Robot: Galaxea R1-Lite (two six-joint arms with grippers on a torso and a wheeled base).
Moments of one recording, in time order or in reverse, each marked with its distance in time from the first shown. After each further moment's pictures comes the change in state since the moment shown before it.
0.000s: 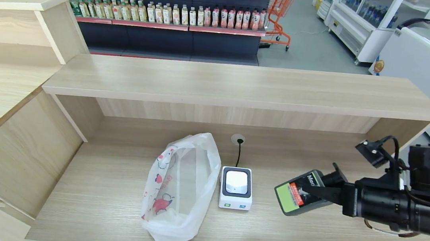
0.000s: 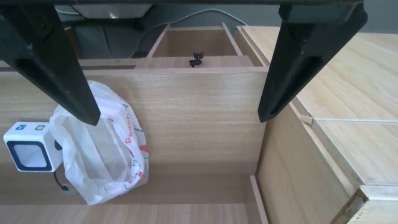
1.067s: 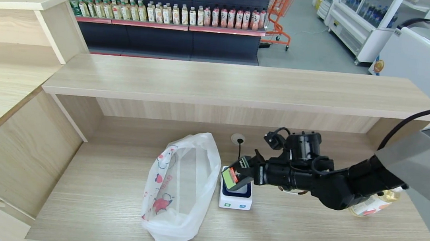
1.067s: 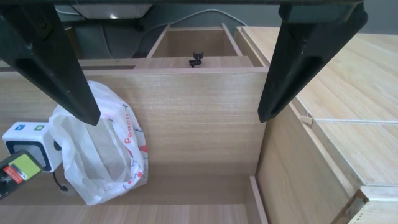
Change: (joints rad) left arm 0.000 0.000 0.000 0.000 0.000 0.000; right arm 0.190 0.617 -0.493 -0.132 -0.097 -0.058
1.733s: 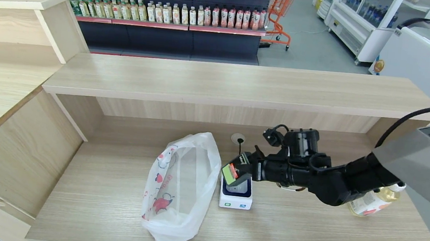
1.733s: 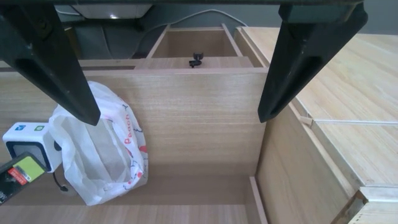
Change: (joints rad) left arm 0.000 0.000 0.000 0.000 0.000 0.000; right arm 0.000 -0.005 -0.036 0.016 -0.014 0.018
